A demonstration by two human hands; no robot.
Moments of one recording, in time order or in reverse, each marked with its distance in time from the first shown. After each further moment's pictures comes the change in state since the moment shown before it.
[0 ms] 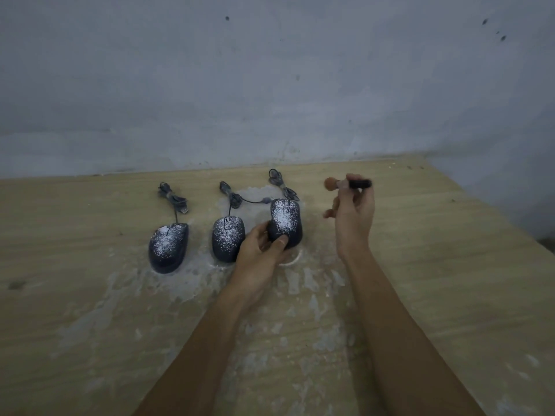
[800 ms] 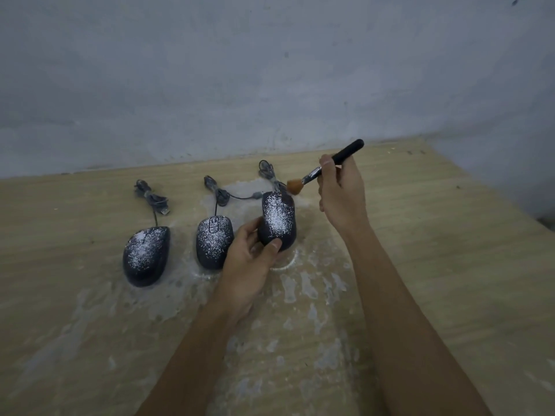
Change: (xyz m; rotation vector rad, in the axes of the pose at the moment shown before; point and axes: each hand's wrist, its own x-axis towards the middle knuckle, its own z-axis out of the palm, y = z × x) left_hand 0.003 -0.003 -0.004 -0.016 -0.033 0.029; right_hand 0.032 -0.002 0.011 -0.370 -0.210 -0.013
